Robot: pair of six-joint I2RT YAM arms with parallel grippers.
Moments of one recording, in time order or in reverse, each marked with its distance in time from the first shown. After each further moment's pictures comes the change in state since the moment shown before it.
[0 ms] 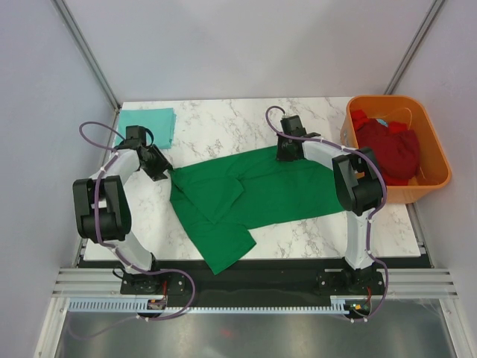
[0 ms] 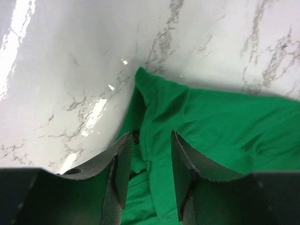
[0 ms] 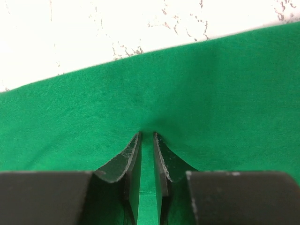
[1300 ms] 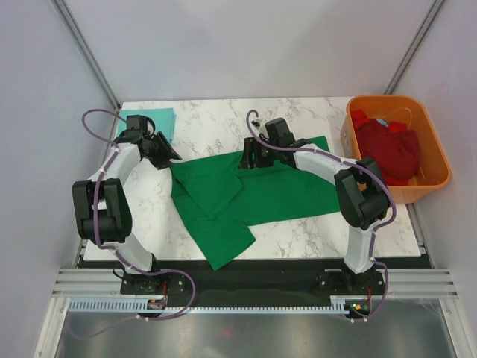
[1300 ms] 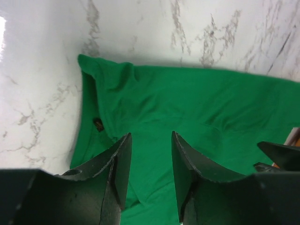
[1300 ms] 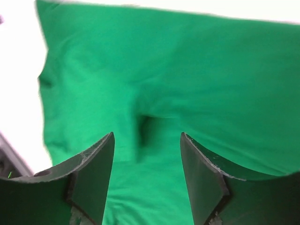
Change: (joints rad) left arm -0.035 -0.010 0.116 -0.009 0.118 0.049; right arm 0.131 -0.153 -0.079 0.091 -0.396 -0.037
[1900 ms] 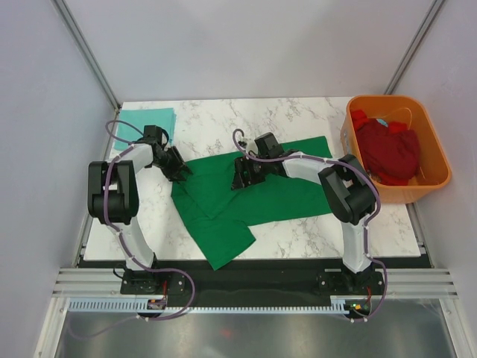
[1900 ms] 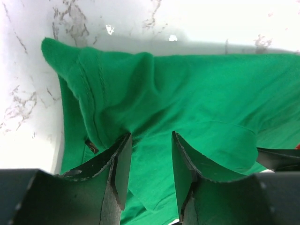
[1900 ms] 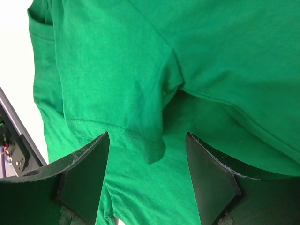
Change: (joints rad) left arm -0.058 0.189 -0.022 0.018 0.062 0.000; right arm 0.088 0.099 -0.047 0.029 -0.170 -0.093
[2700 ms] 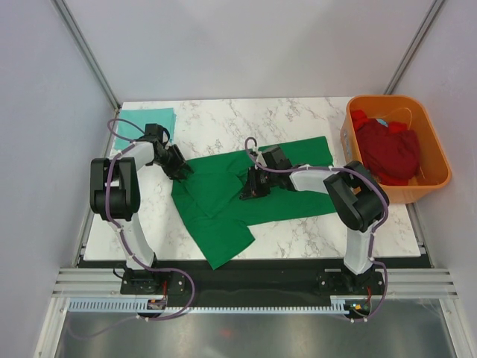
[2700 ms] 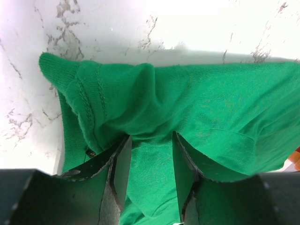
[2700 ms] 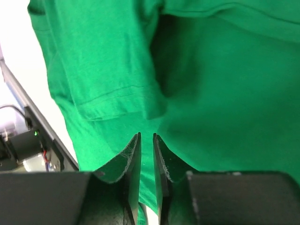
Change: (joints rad) left arm 0.000 0.055 0.043 0.003 0.000 0.001; right arm 0.010 -0.095 -0.242 0.163 0.001 0.285
